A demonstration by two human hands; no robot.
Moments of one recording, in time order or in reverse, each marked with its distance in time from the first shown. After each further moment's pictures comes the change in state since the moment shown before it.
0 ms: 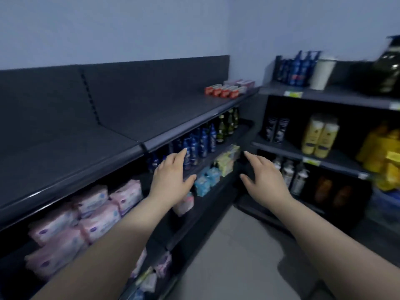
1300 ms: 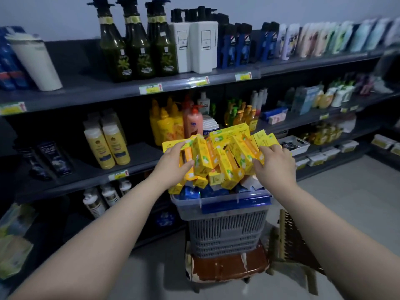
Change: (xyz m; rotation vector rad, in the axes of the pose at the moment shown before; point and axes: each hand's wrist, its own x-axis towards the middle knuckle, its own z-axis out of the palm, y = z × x) left_hand 0.214 0.551 0.356 -0.443 -0.657 0.772; right_hand -0.100 0.515 -0.176 -0.511 0.281 1.147
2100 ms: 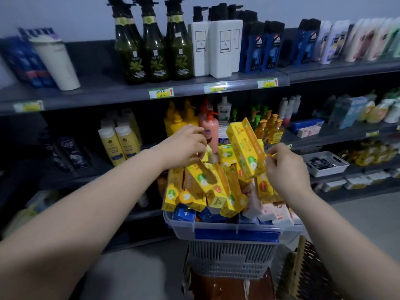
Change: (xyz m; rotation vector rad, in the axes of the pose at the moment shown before) left_hand 0.095 0.032 -0.030 0.700 -0.107 0.529; right_hand 0.086 0.015 0.003 0.402 0.059 -0.137
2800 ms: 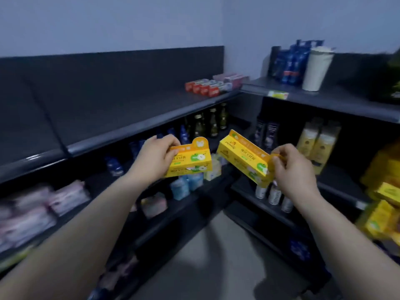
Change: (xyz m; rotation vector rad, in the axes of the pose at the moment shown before) left_hand -0.526 0.108 -0.106 0.100 0.488 -1.377; right_hand -0.196 -0.335 0.088 0.592 -0.535 -0.672
